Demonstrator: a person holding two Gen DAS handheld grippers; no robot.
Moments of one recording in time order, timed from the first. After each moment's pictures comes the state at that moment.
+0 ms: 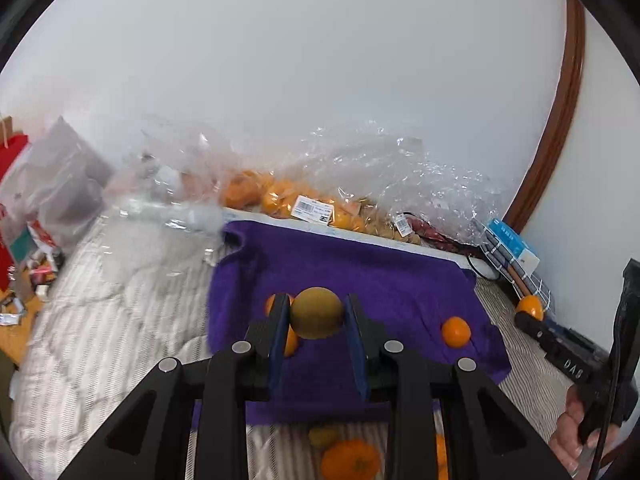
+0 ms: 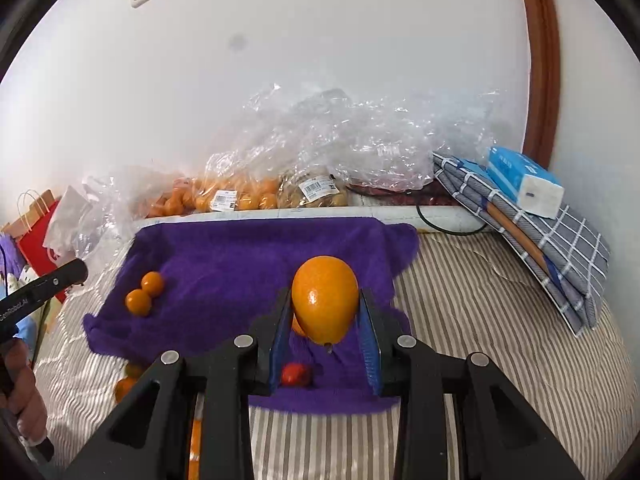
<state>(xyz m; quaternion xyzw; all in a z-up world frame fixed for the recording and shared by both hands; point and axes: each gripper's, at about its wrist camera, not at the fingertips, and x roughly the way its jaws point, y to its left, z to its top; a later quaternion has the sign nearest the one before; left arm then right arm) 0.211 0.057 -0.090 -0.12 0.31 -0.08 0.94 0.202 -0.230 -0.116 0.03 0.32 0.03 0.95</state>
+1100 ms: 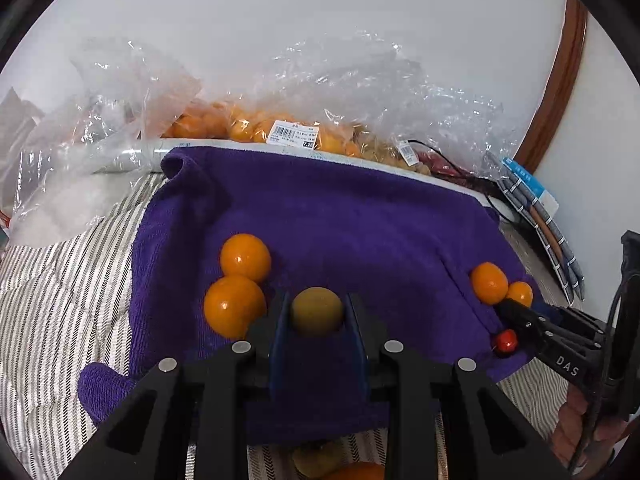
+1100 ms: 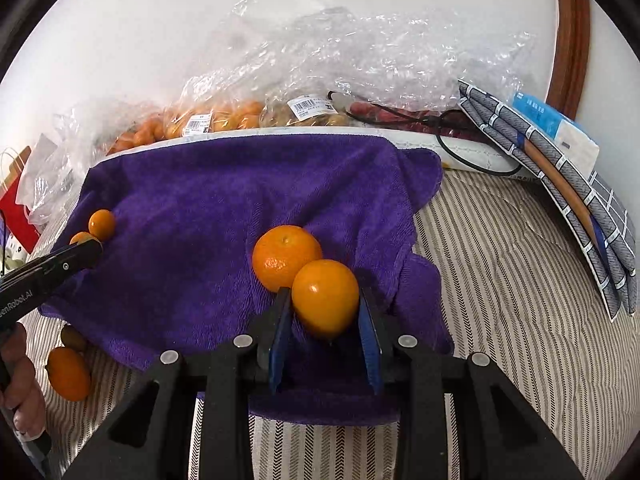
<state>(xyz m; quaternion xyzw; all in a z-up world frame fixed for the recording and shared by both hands) 0.249 0.023 -0.154 -0.08 0.39 -0.11 0.91 0.242 -0.229 -0.185 0.00 0.40 0.03 0.92</state>
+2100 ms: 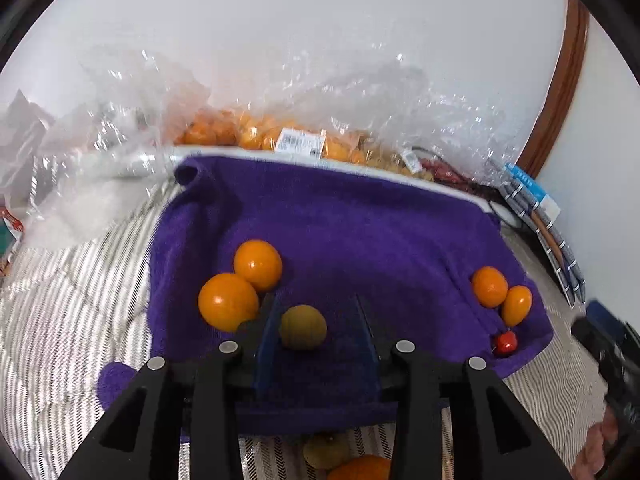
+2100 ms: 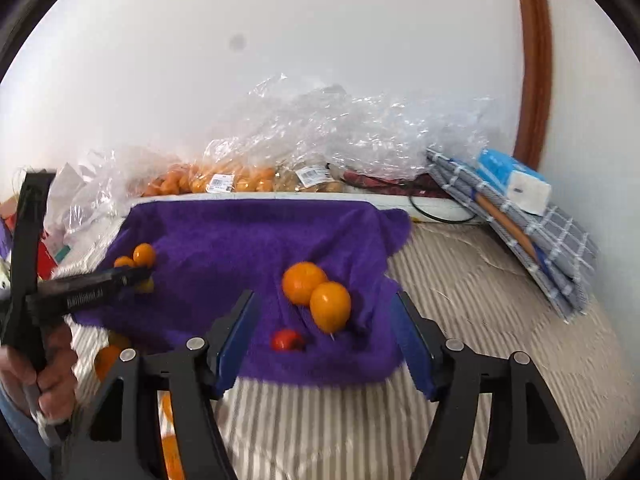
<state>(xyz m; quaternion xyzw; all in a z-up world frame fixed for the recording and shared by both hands) 0.238 0.029 -0.142 -0.08 0.37 -0.10 0.92 0.162 -0.221 -0.138 -0.01 0.30 0.01 0.95</state>
